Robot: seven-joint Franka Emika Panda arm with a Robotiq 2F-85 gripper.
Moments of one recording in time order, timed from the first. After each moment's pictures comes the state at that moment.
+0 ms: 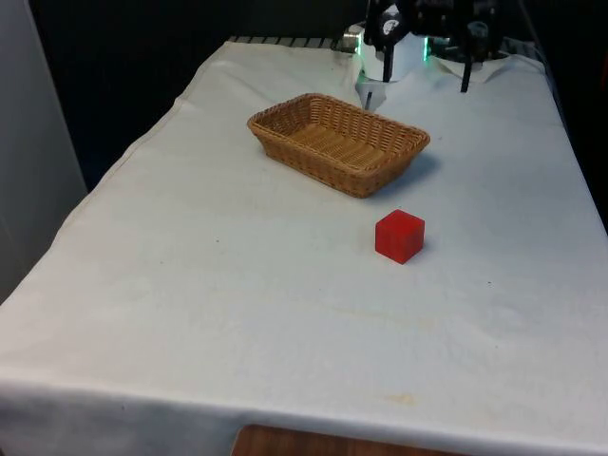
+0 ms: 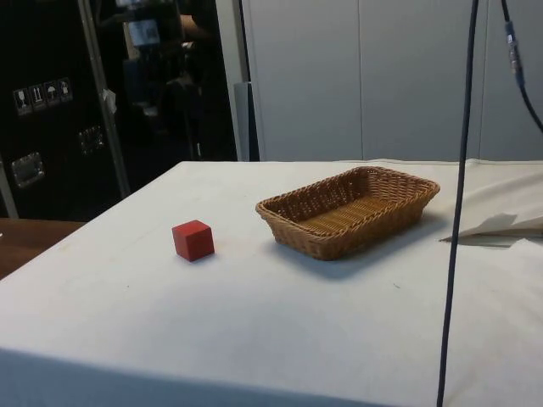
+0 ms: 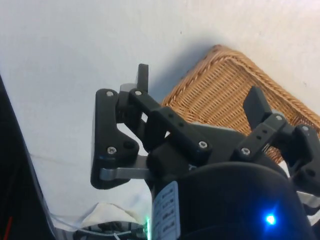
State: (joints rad) arm 0.07 0.32 0.05 -1.75 -0.07 2.00 0.29
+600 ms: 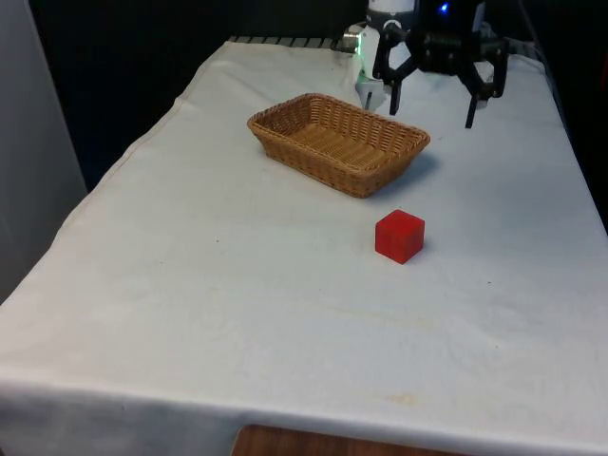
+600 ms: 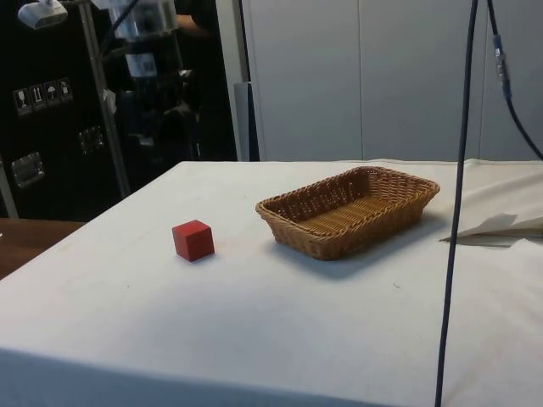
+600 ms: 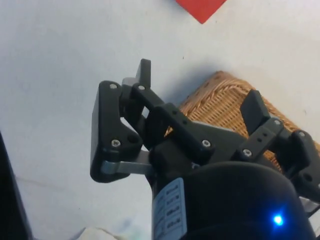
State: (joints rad) arm 0.07 0.37 0.06 -1.79 -0.11 2.13 0.38
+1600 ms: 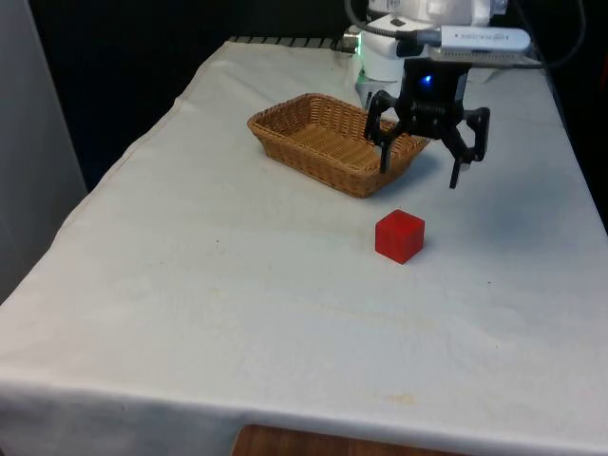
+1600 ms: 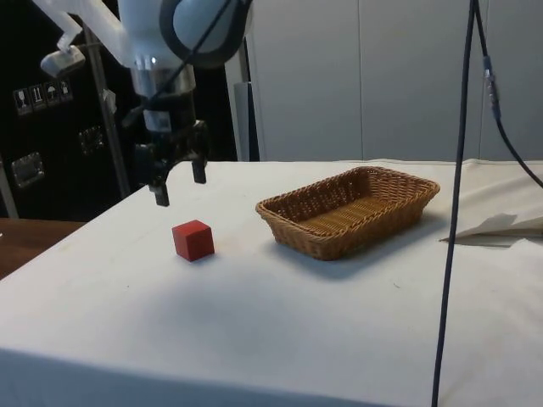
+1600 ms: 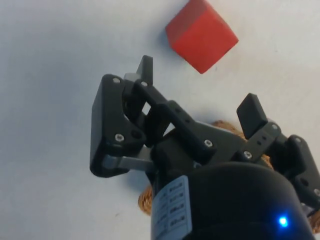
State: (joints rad) arm 0.07 0.45 0.05 -1.91 -0.16 2.42 0.45
